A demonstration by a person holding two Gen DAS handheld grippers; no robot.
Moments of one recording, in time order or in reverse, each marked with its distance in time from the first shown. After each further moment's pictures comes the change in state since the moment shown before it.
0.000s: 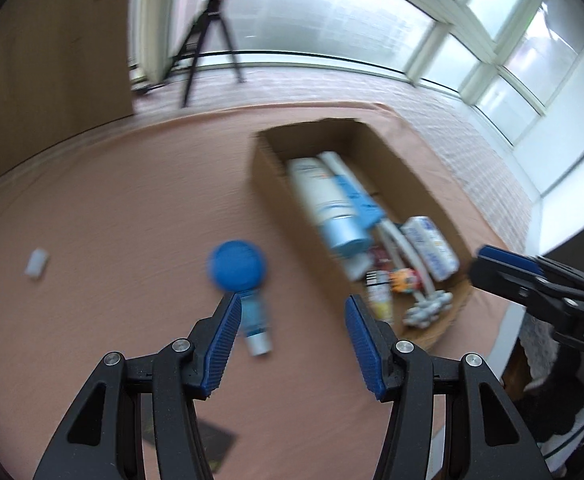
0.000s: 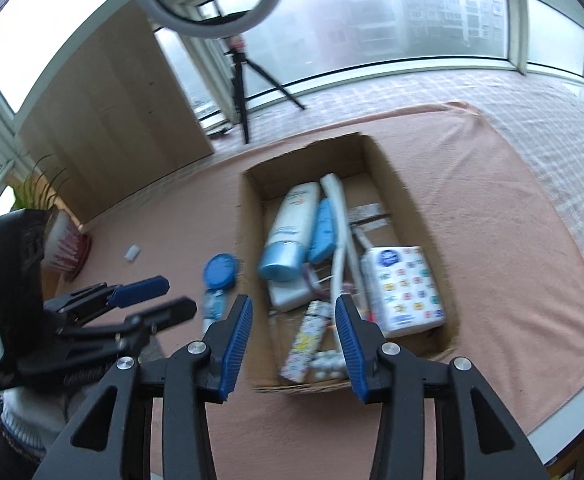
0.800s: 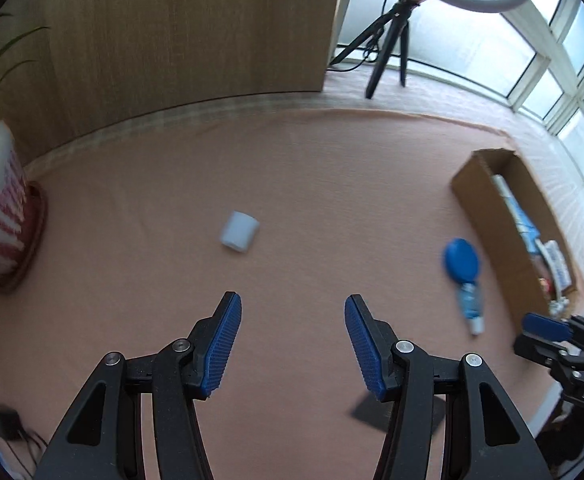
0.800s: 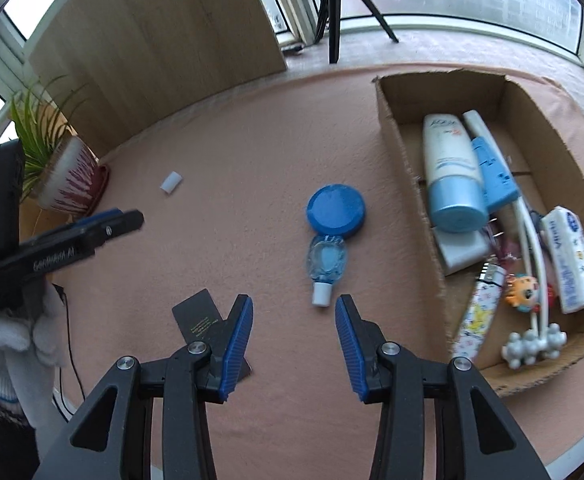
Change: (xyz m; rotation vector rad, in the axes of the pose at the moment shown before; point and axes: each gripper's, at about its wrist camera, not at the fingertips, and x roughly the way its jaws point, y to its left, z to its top) left arm -0.034 0.190 -0.012 -0.120 0.030 0.237; right arm 0.098 0.107 -0.025 -0.076 0.192 0.020
